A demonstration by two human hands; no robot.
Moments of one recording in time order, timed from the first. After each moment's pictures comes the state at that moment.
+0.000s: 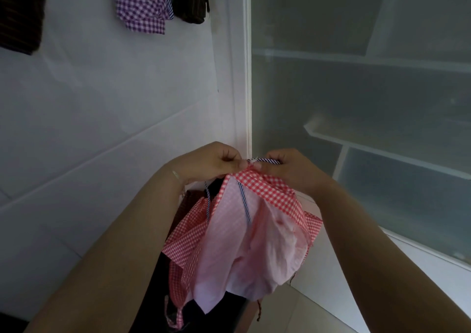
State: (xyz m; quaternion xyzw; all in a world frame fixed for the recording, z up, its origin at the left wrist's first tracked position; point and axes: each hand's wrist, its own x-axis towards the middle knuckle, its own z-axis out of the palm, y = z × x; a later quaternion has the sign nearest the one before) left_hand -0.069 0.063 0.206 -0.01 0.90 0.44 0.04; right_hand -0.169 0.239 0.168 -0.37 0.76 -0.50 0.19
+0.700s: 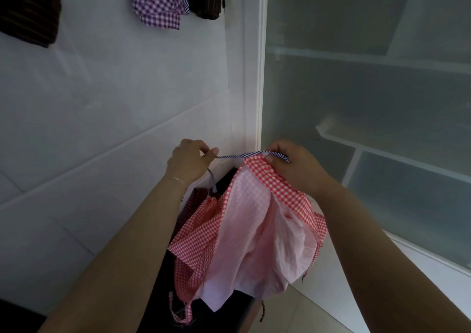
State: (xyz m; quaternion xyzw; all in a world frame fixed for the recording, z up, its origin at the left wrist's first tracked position) left_hand -0.075 -0.006 0.150 -0.29 0.92 0.23 -0.17; right_hand -0.176 0.218 0.159 -0.40 0.81 -0.43 0.05
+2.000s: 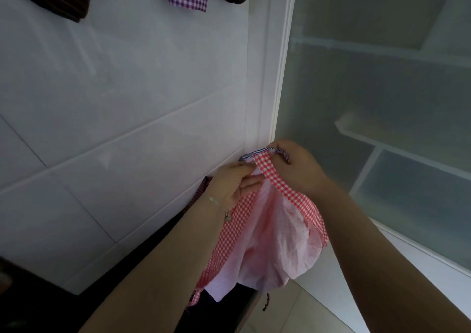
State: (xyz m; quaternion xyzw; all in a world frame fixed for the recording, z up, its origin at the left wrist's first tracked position) left_hand -0.060 0.063 0.121 -0.25 0.49 0.83 -0.09; right_hand -0.155 0.186 0.142 -0.43 0.79 -0.43 0.01
